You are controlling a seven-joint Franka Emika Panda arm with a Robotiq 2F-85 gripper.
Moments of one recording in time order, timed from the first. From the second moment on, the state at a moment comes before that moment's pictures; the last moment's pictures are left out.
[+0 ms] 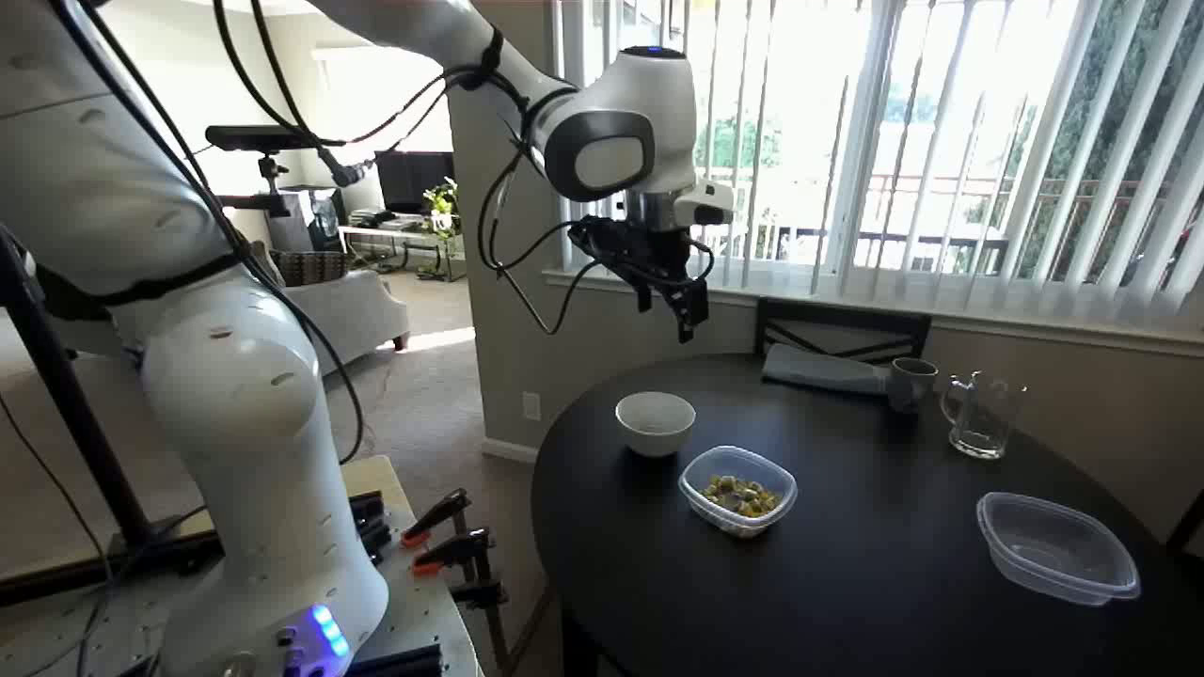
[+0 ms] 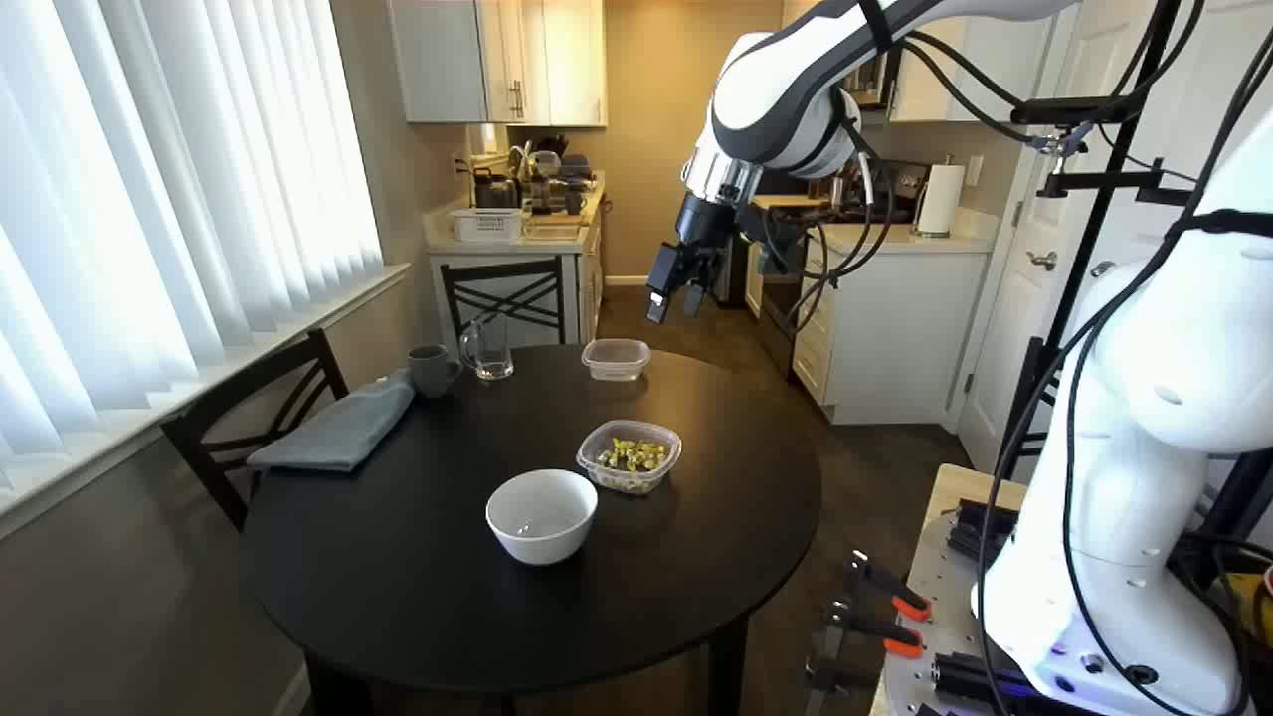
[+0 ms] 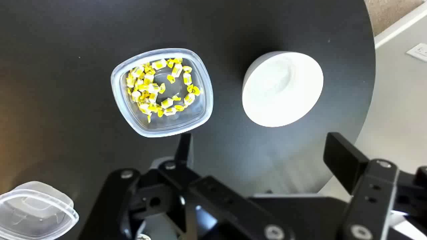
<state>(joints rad) 0.07 -0.31 -0.15 -2.53 0.22 2.44 -0.20</state>
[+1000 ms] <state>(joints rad) 0.09 0.09 -0.12 -2.34 0.47 2.78 -0.16</state>
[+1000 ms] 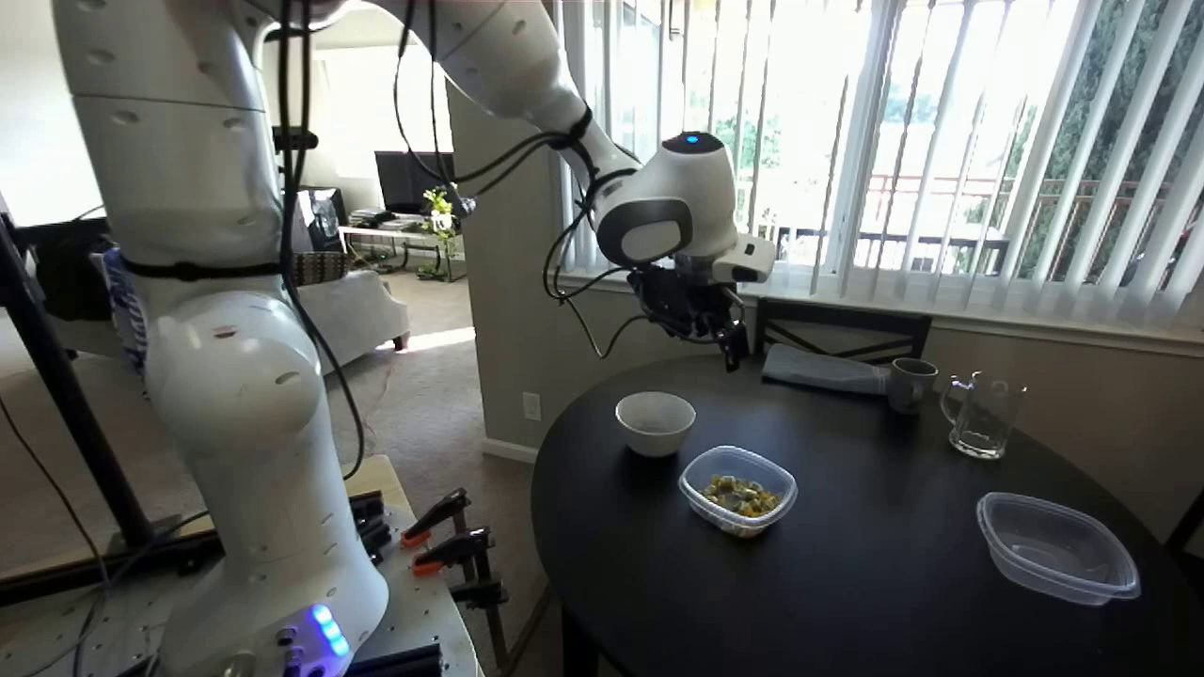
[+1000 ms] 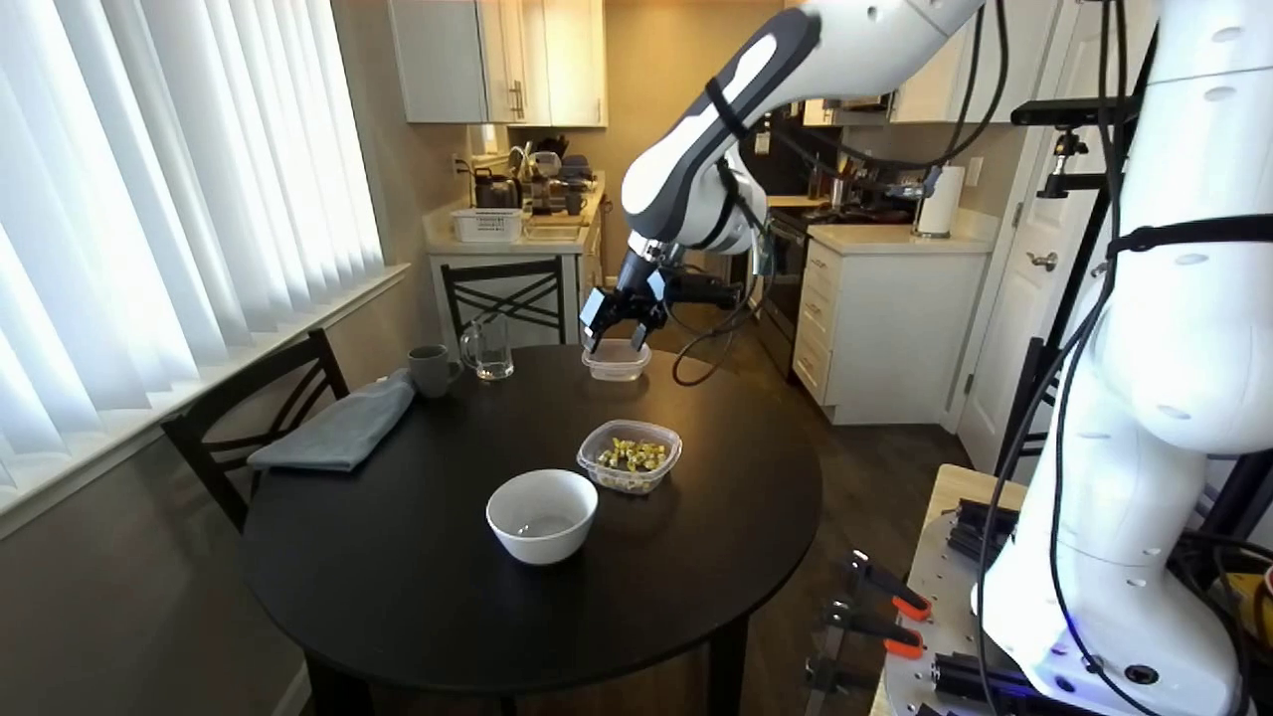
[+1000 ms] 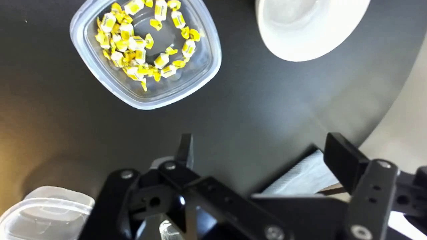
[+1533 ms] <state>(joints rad) 0.07 0.61 -0.17 -1.97 0.10 2.69 0.20</state>
